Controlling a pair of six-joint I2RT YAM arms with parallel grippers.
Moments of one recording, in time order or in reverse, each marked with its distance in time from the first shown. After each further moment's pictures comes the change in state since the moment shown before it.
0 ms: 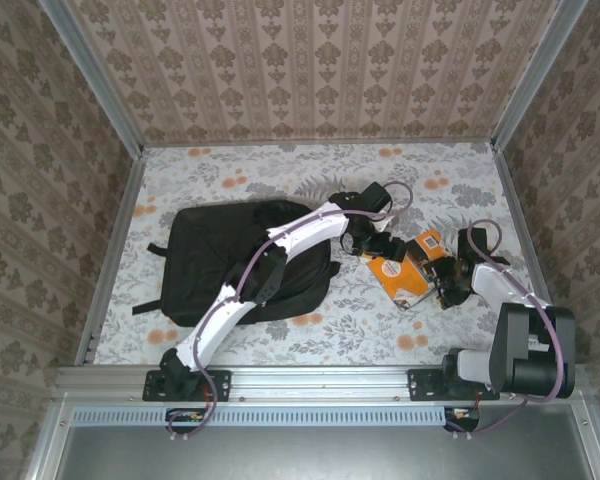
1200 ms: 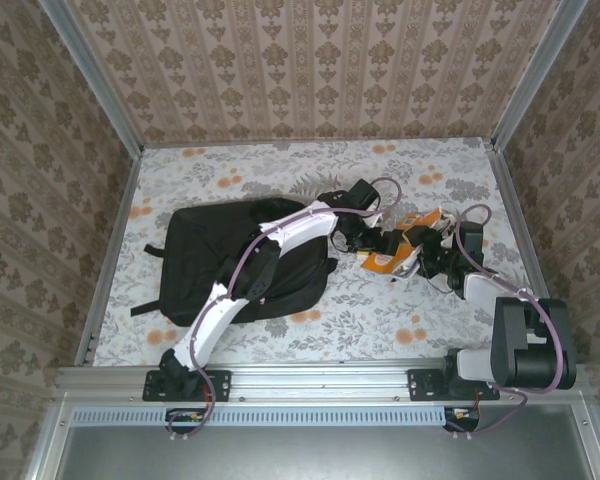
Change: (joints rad) left arm 0.044 -0.073 -0.170 0.159 0.060 -0.026; right arm 0.058 0.022 -0.128 0.731 -0.328 0.099
